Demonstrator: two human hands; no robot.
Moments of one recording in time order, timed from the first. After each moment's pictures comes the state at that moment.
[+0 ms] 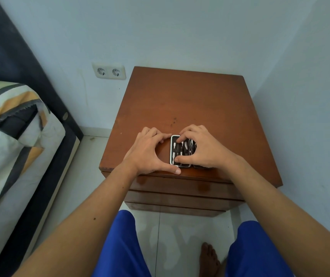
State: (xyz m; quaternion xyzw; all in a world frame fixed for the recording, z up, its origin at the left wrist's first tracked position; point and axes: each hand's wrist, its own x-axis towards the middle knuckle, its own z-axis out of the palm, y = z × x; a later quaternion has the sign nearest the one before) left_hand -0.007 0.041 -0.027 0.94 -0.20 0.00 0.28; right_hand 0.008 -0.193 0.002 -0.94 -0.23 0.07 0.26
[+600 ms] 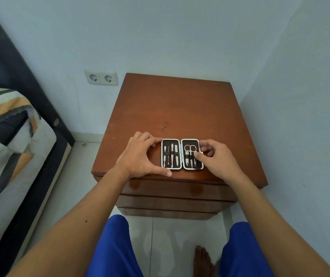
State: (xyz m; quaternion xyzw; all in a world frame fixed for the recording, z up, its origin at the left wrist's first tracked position) left_hand -0.005 0.042 -0.029 0.94 -0.20 -0.01 0.29; right_hand -0.028 -0.238 -0.011 -0.91 0.02 0.01 0.40
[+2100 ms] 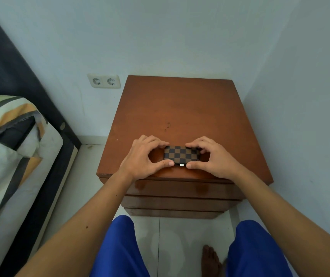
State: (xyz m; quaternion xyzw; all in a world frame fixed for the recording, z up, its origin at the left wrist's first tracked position) left_hand -0.010 0.043 -0.038 0.92 -0.22 0.05 0.32; right_hand -0.016 -0.243 -0.015 -0.91 -0.18 0.08 0.37
